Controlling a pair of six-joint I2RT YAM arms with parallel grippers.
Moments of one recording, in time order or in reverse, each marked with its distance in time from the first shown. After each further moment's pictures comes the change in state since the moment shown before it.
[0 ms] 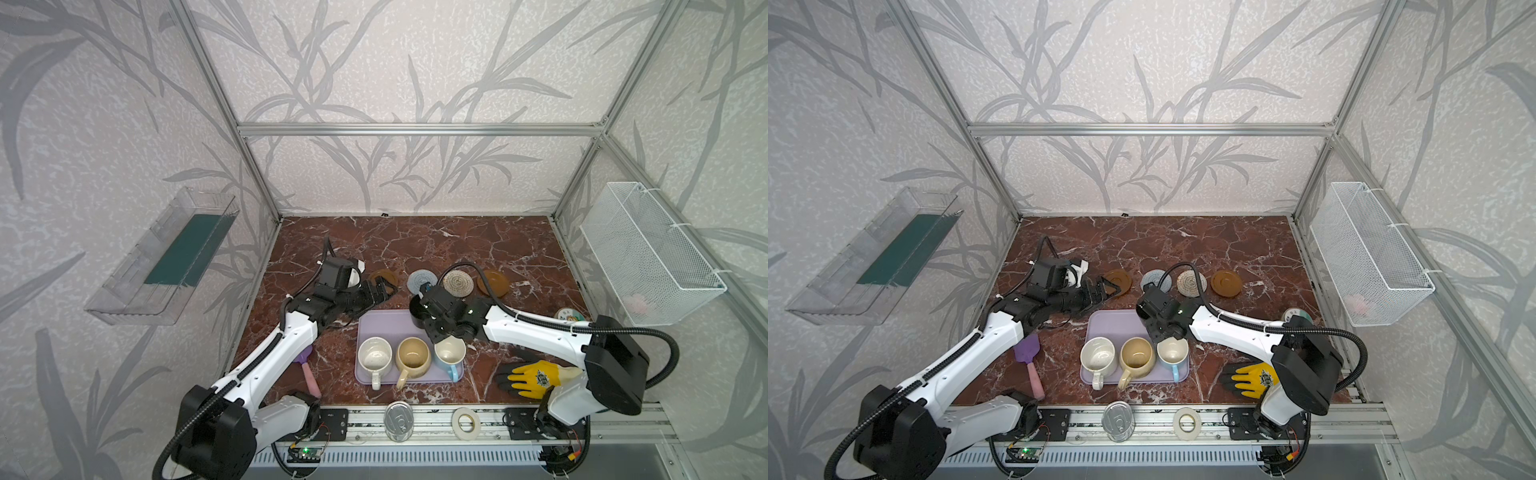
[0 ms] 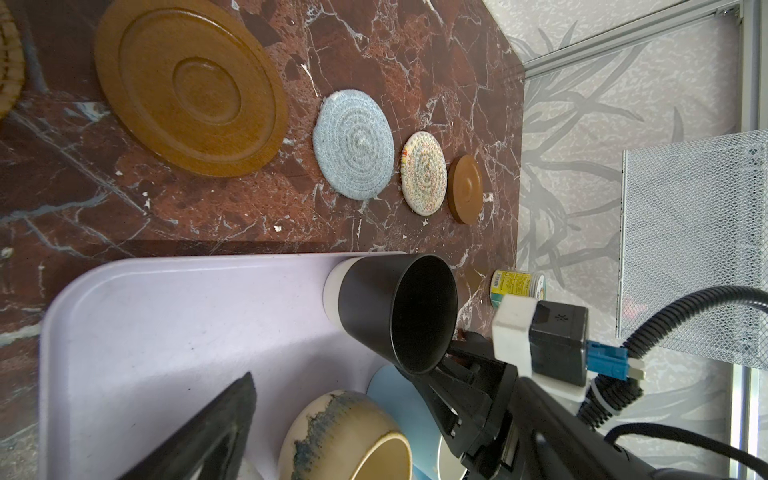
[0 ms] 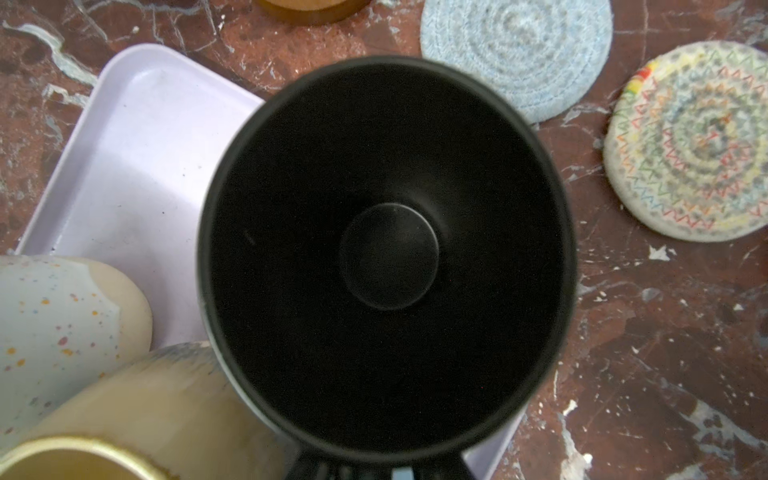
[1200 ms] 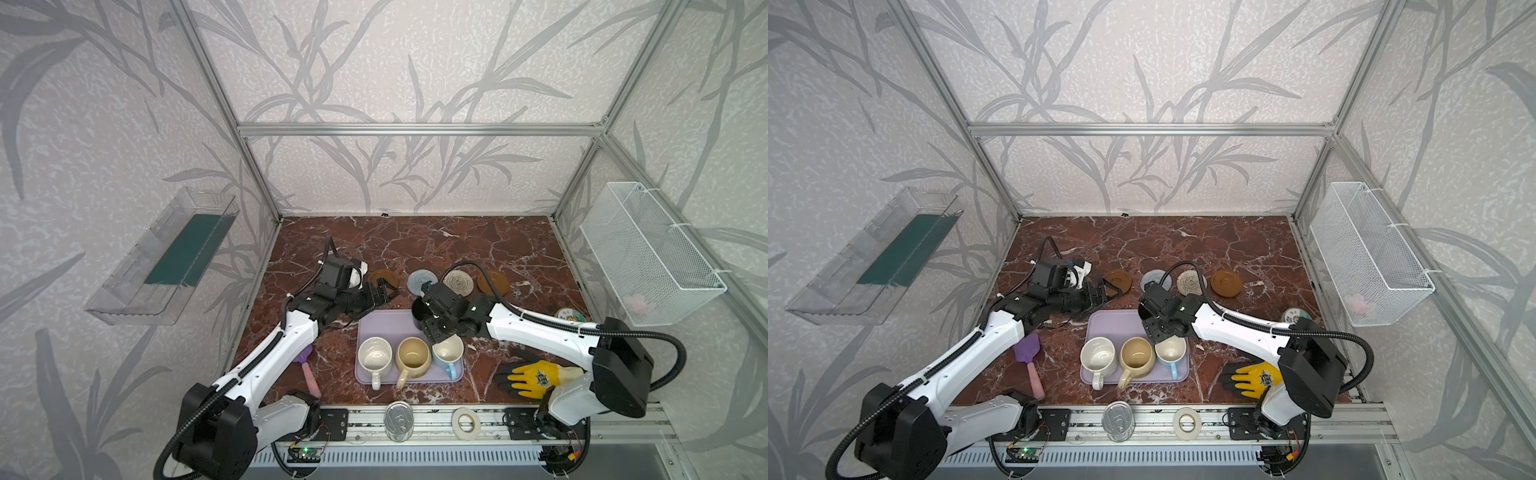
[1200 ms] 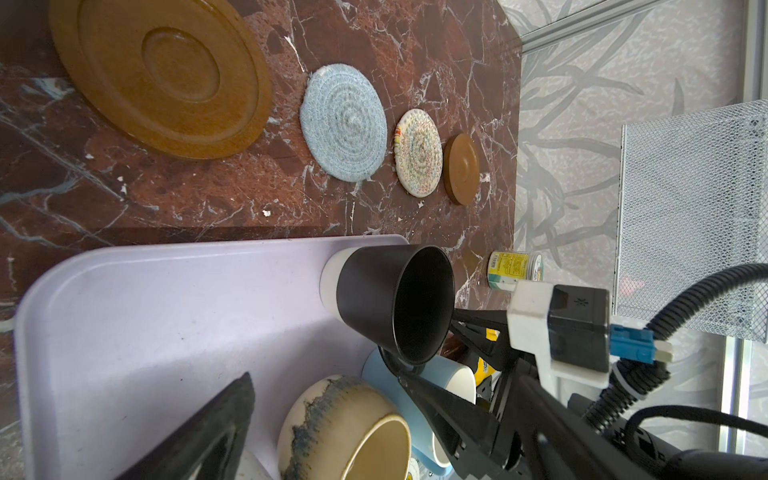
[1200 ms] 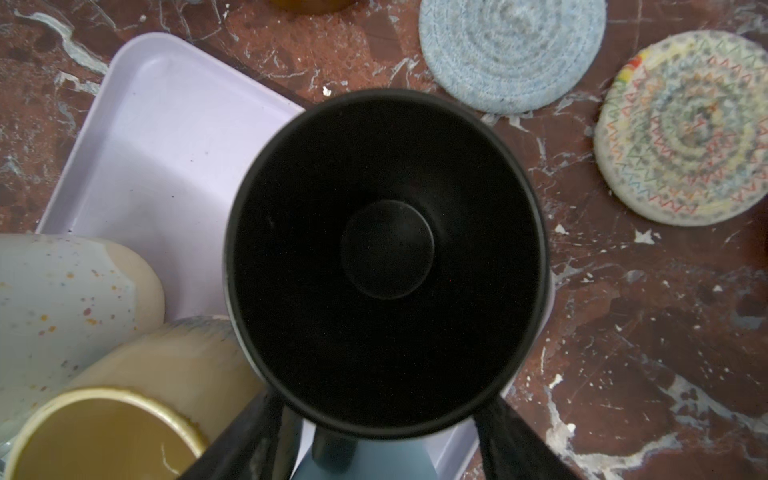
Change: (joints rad) left arm 0.001 0.013 0.004 -0.018 0.053 0.031; right arm -0.001 -0.023 0.035 -0.082 -0.017 0.000
